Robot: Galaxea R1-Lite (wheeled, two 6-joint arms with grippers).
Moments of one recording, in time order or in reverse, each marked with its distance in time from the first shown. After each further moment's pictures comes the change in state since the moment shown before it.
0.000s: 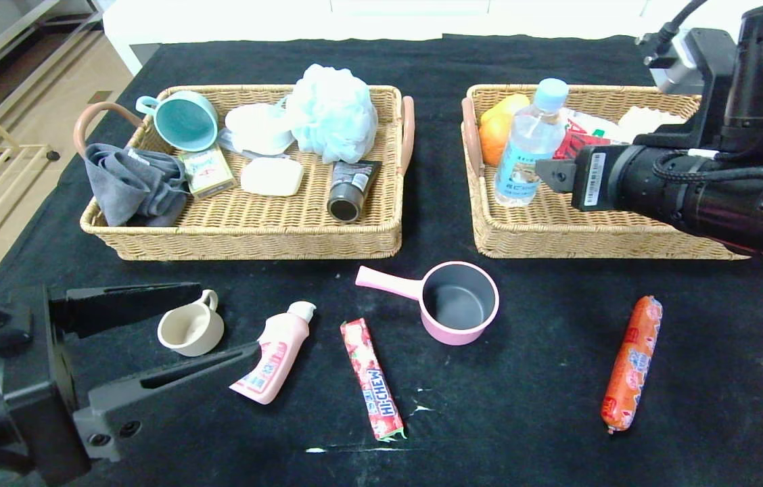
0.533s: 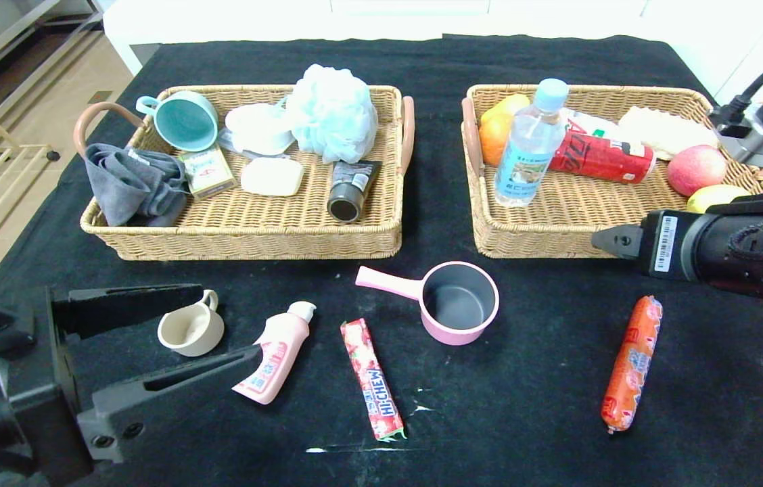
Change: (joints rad) left arm 0.000 0.003 0.002 0.001 0.000 0.006; right arm -0.010 -0.125 0.049 0.438 -0.026 0.327
